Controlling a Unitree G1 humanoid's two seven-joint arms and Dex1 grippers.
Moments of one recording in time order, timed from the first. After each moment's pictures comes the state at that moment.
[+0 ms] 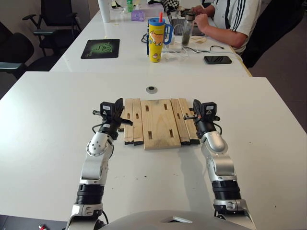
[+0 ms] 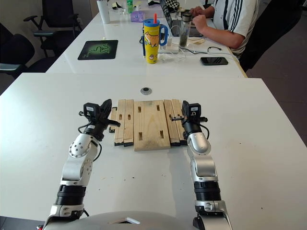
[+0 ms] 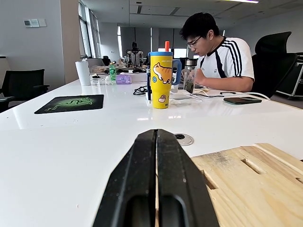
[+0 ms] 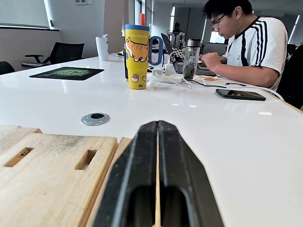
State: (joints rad) left arm -0.11 0.09 0.00 -0.07 -0.11 0.06 -0.19; right arm -0.15 -0.06 -0.03 0.01 0.03 0.09 0.08
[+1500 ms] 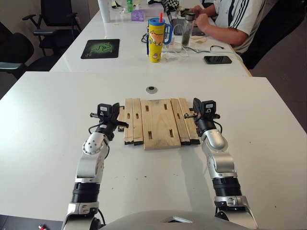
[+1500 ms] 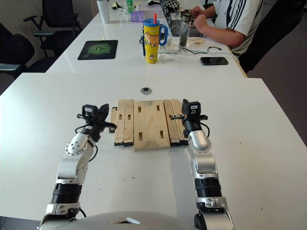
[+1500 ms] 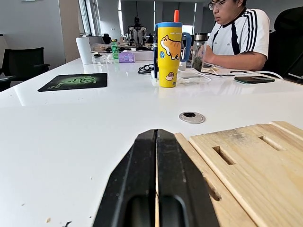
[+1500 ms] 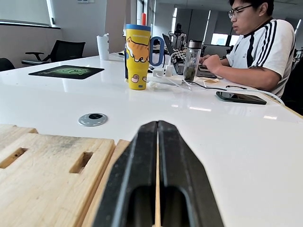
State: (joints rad) left arm -0.12 0.13 0.04 -0.03 -0.13 0.20 -0.20; right arm -0.19 -0.08 -0.03 0.06 0.03 0.07 0.09
